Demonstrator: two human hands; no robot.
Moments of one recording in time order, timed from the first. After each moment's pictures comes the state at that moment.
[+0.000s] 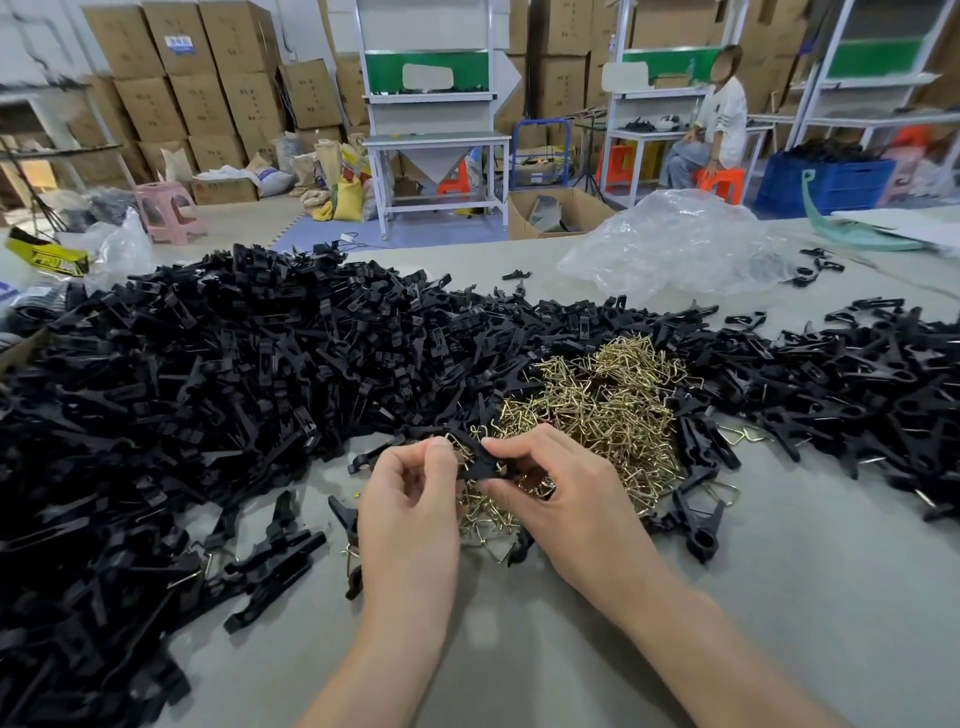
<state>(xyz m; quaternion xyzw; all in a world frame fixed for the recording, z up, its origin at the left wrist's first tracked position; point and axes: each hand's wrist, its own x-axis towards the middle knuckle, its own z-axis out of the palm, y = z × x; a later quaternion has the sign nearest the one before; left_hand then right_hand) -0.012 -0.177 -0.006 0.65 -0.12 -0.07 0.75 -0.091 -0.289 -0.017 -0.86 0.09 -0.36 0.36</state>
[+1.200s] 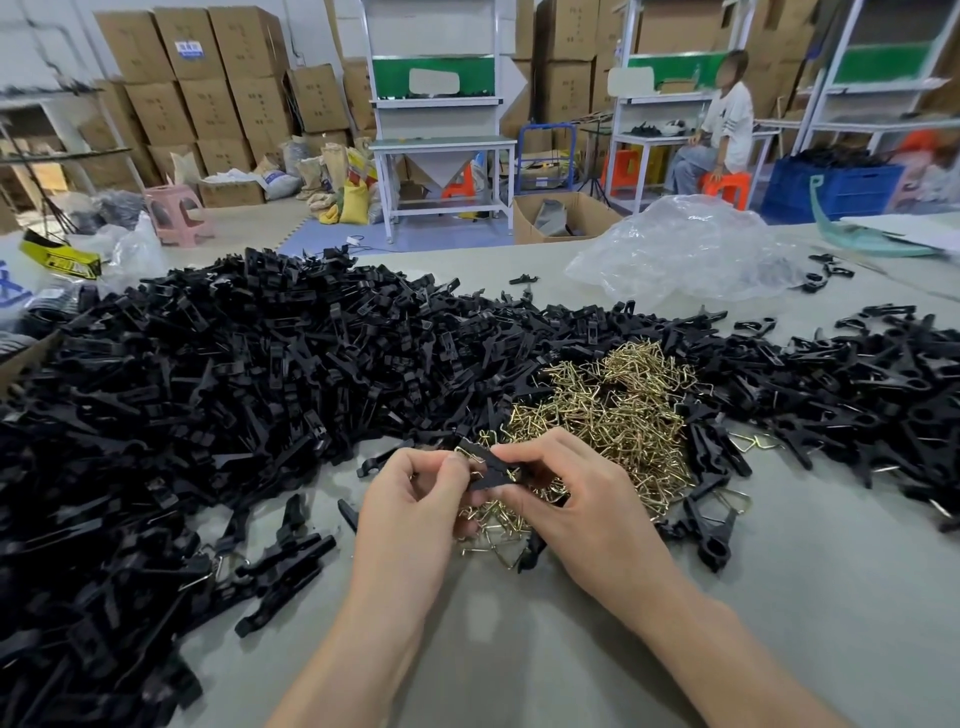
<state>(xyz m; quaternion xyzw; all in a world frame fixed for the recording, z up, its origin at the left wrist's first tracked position) 0.000 -0.165 0.004 0.65 -0.15 -0.18 0.72 -0.092 -0.295 -0.021 -0.86 0.09 -0.34 0.36</state>
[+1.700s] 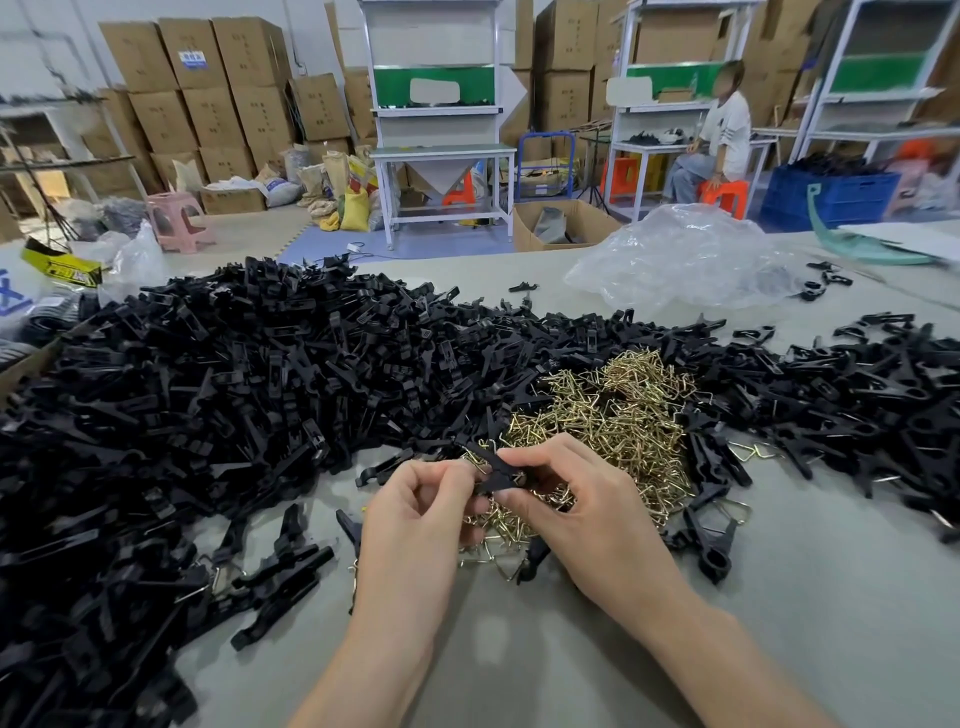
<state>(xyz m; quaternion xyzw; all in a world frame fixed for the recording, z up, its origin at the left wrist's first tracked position) -0.004 -0.168 0.001 0.62 -0.14 -0.18 0.75 -0.092 -0.300 -0.019 -0.85 0.10 -0.35 0.37</state>
